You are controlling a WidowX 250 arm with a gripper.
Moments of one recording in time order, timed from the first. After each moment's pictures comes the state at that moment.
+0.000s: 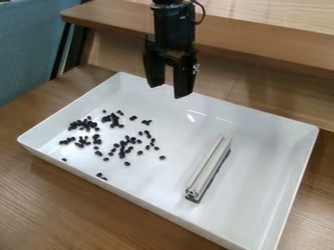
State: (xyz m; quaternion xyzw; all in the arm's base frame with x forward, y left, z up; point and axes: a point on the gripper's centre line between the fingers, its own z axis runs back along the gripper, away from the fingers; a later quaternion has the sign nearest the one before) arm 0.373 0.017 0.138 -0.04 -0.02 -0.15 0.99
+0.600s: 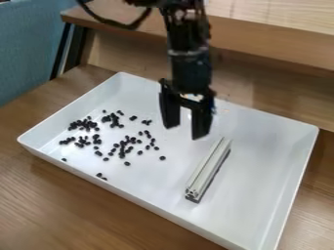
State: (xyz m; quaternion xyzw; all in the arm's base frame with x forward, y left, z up) arm 0.356 -0.024 0.087 -0.08 0.02 -0.15 0.99
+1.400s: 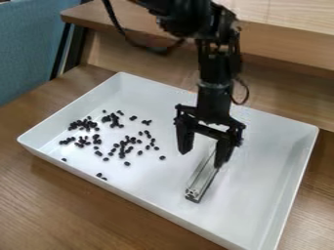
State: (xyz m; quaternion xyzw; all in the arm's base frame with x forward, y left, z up) arm 0.358 -0.051 0.053 -0.02 0.05 -0.04 1.00
